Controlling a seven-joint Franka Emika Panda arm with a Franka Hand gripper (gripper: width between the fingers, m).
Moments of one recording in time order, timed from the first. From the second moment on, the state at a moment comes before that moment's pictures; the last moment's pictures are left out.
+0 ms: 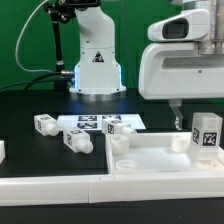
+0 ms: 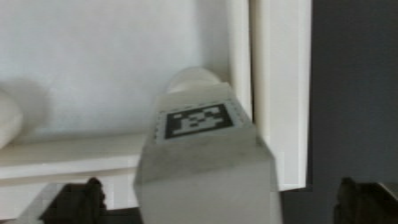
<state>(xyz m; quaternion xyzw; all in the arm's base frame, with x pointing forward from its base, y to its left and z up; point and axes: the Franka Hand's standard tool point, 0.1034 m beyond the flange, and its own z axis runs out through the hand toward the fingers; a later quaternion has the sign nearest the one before) 0.643 0.112 0.084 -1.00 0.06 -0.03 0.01</state>
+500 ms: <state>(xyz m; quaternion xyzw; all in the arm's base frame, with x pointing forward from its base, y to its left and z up) 0.643 0.112 0.084 -0.98 0.21 -0.02 0.01</state>
